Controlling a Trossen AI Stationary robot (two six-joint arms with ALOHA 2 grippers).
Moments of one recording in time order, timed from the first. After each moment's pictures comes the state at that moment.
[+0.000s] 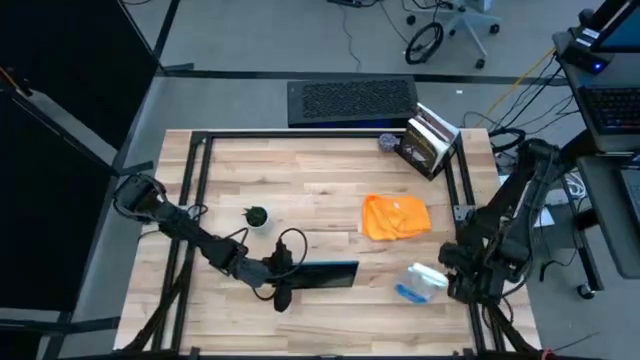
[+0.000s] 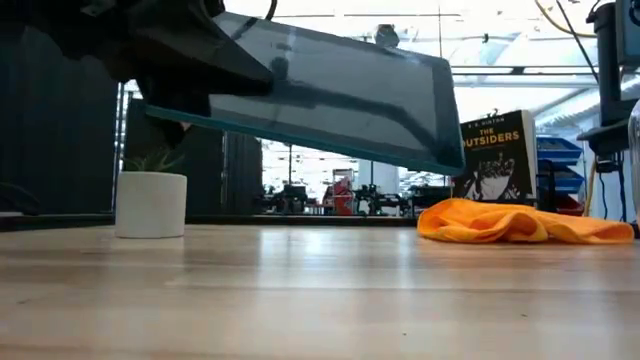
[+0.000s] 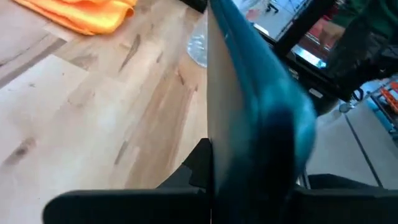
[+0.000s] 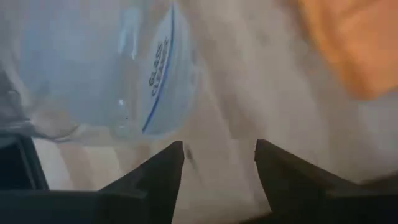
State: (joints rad) left arm -0.53 1.63 0.69 0.51 -0.38 -0.70; right arm 1.10 1.09 0.76 -1.01 0.31 1.50
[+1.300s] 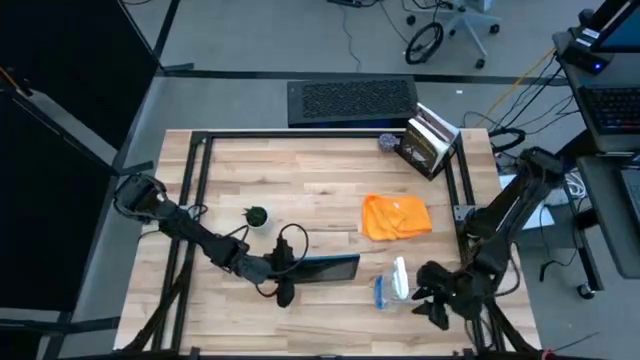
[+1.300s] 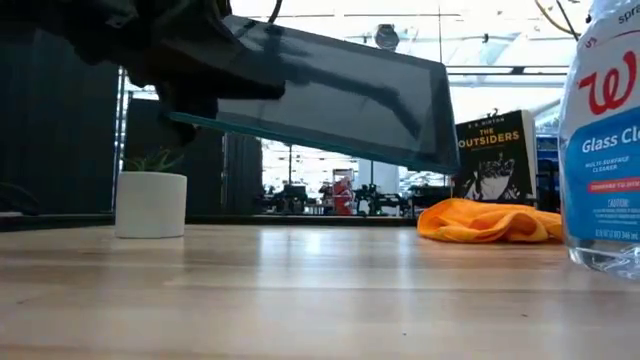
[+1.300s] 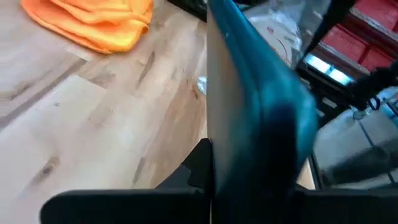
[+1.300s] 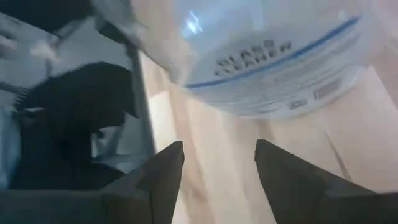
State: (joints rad) left arm -0.48 1.63 0.69 0.53 -0.41 -0.67; right arm 1.02 1.19 0.67 -0.37 0.39 1.32
